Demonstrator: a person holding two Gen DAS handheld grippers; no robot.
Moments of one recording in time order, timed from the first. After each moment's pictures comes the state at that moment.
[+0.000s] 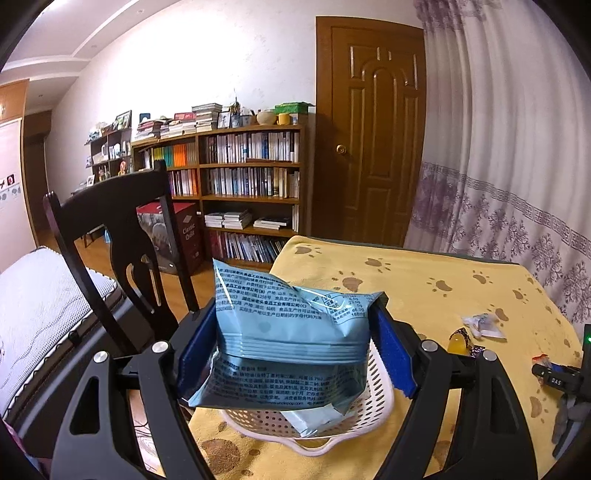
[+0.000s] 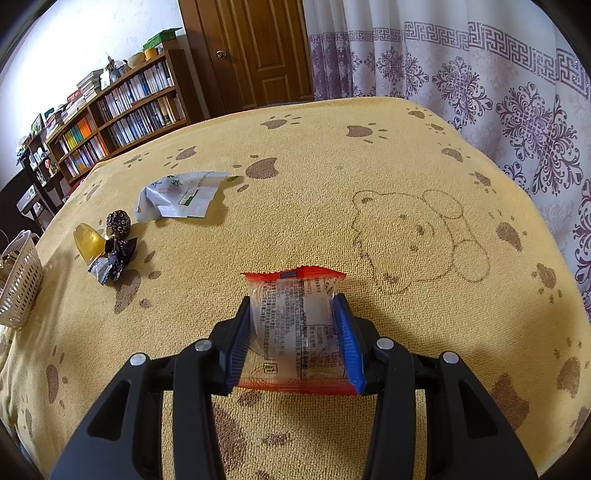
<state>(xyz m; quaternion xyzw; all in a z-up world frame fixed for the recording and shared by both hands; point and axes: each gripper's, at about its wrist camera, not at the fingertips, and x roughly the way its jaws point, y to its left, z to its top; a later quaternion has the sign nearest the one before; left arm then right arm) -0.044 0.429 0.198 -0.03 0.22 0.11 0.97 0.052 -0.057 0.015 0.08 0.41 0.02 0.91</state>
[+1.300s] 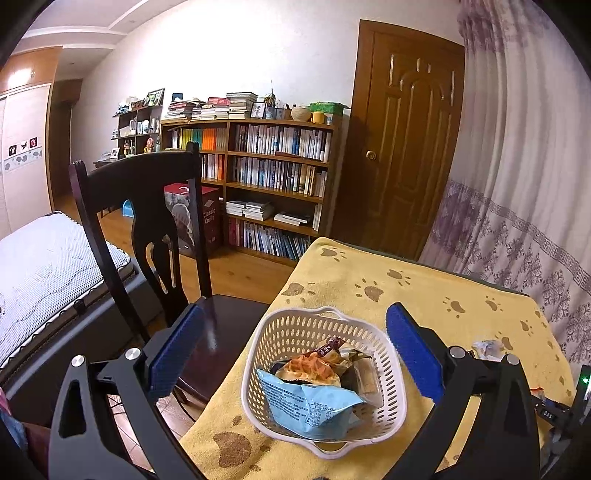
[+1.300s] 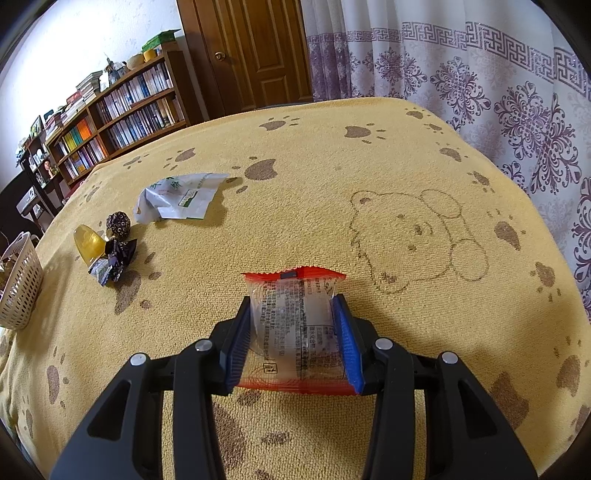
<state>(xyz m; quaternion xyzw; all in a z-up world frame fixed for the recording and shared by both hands) -0.047 0.454 0.201 -0.09 0.22 0.16 0.96 0.051 -0.059 0.016 0.08 0.41 0.02 0.91</state>
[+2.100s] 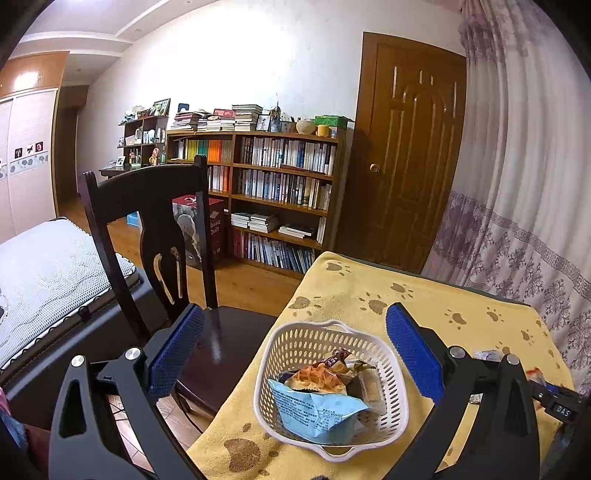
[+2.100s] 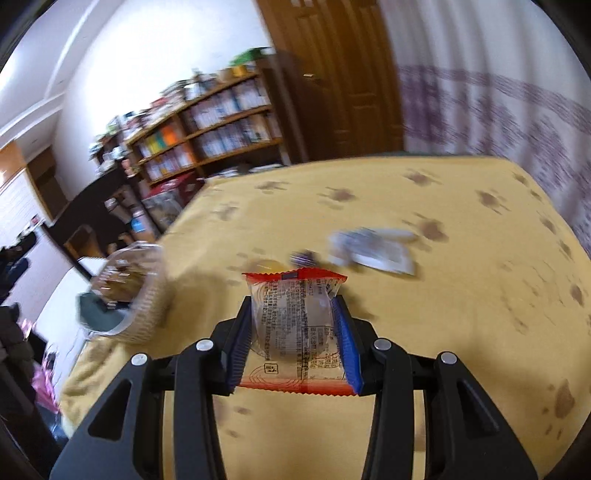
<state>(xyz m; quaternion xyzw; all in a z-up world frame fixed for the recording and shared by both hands) -0.060 0.454 0.211 -0.09 0.19 0.17 0.96 0.025 0.078 0.111 0.08 0.35 0.19 0.91</state>
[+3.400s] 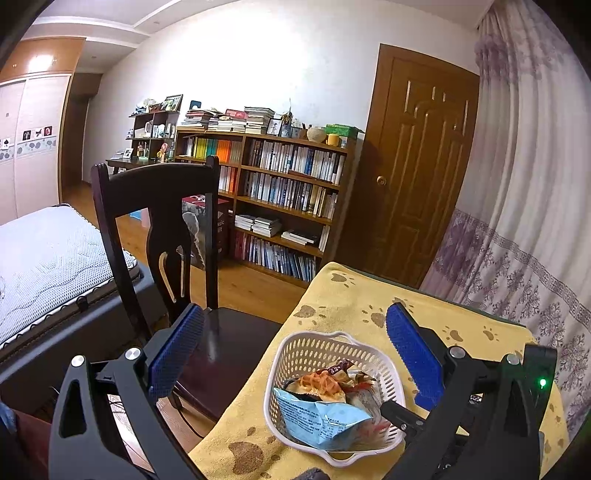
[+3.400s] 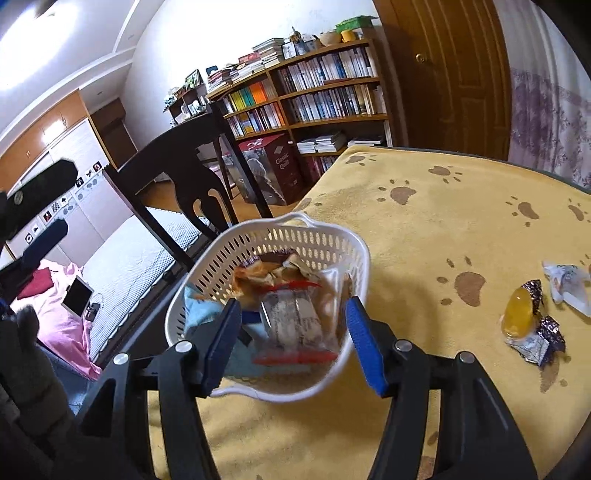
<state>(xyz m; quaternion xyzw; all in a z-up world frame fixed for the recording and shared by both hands) -0.072 0.471 0.219 -0.12 0.18 0.18 0.96 0.029 0.278 0.113 0.04 0.38 0.33 0.86</state>
